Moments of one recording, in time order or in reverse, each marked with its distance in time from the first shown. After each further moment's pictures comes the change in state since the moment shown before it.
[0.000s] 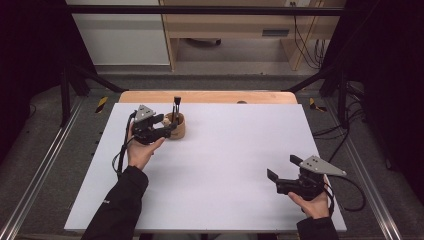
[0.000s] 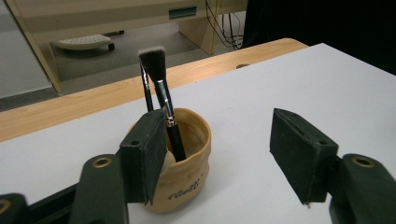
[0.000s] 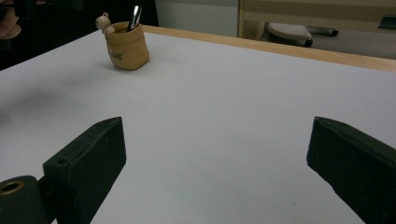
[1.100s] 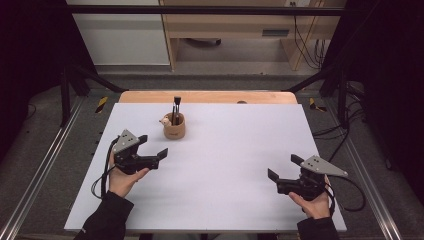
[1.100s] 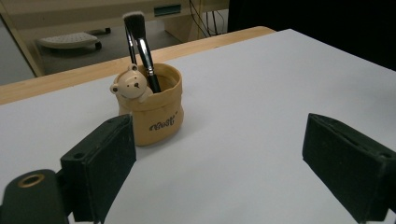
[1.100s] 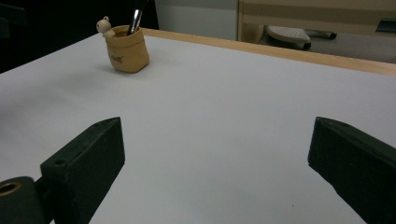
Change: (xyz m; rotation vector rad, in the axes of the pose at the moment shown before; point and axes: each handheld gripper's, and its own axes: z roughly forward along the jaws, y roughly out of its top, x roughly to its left) left arm -0.018 -0.043 -0.073 -0.004 -0.057 0.018; right arm 0.000 0.002 -0.002 -0.010 -0.004 -0.004
